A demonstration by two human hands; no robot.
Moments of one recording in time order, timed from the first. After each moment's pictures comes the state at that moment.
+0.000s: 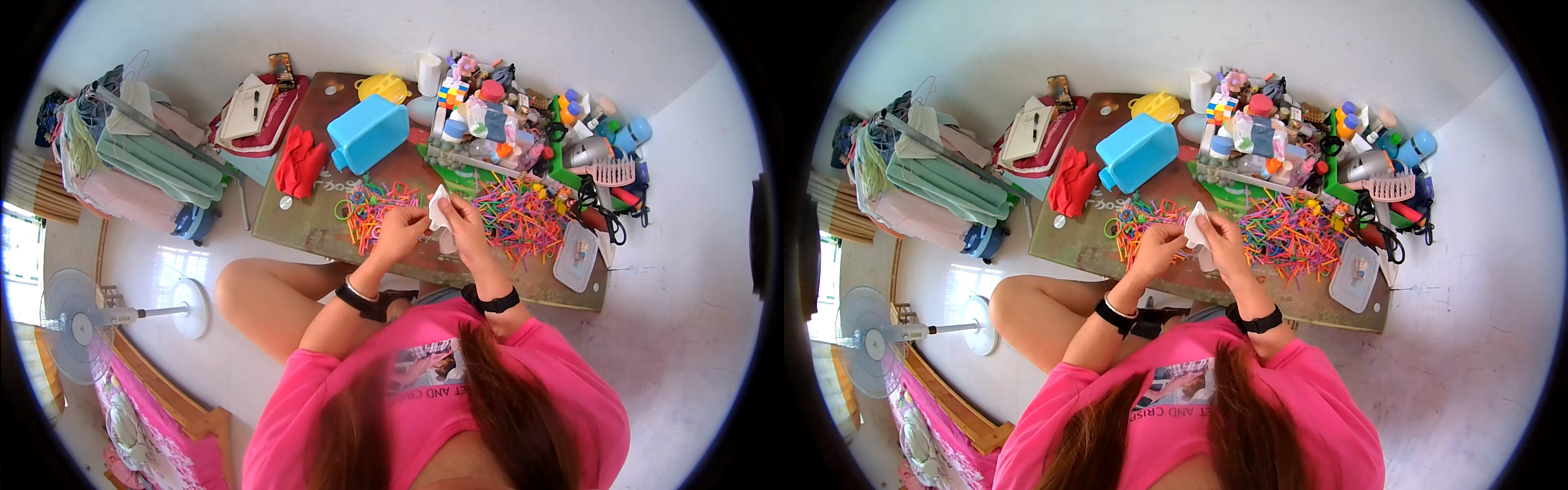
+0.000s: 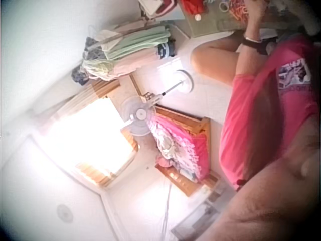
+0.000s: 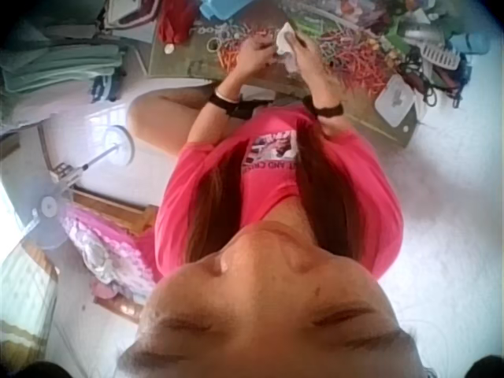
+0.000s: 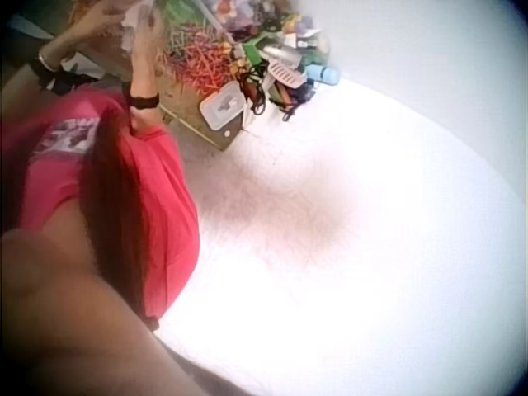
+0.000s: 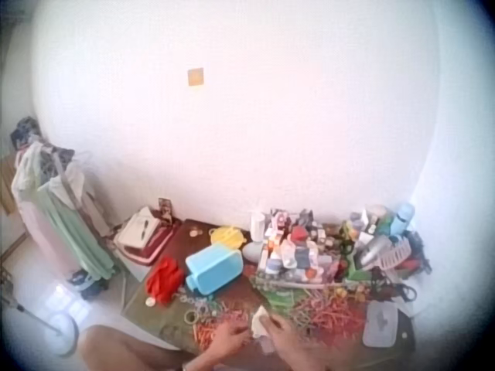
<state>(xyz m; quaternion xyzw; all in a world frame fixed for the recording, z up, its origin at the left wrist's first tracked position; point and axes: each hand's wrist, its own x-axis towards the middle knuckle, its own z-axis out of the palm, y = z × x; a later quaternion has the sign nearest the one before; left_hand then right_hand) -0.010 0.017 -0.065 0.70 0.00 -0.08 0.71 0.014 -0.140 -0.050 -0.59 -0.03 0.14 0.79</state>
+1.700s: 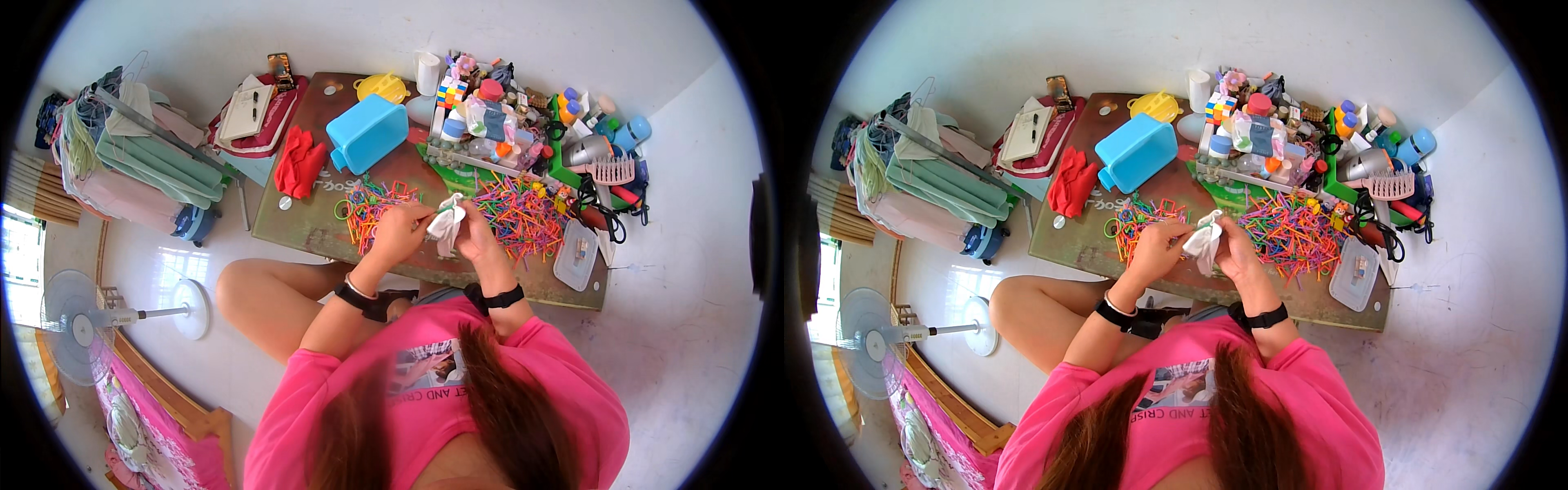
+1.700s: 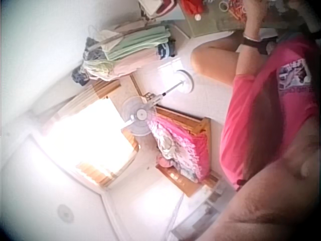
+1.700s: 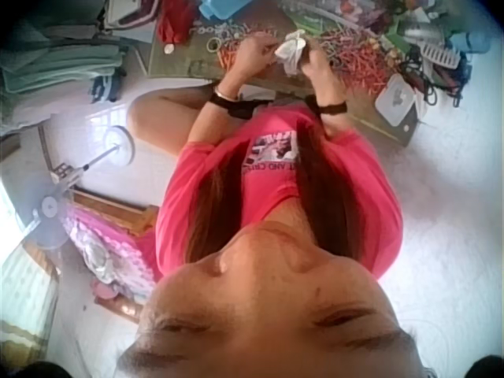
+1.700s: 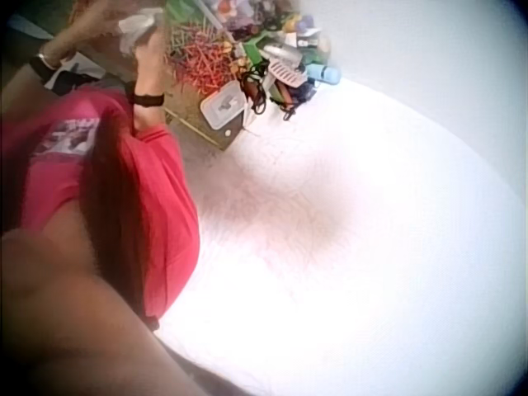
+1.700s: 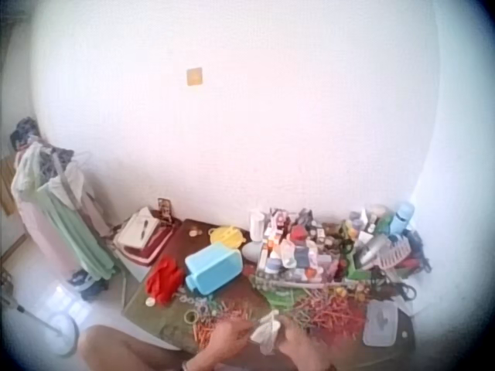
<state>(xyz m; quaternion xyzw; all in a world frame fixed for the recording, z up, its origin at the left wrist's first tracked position) -0.013 0.014 -0.025 0.85 -0.11 0.10 0.50 0.022 -0.161 -0.062 -0.31 0.15 0.27 0.90</state>
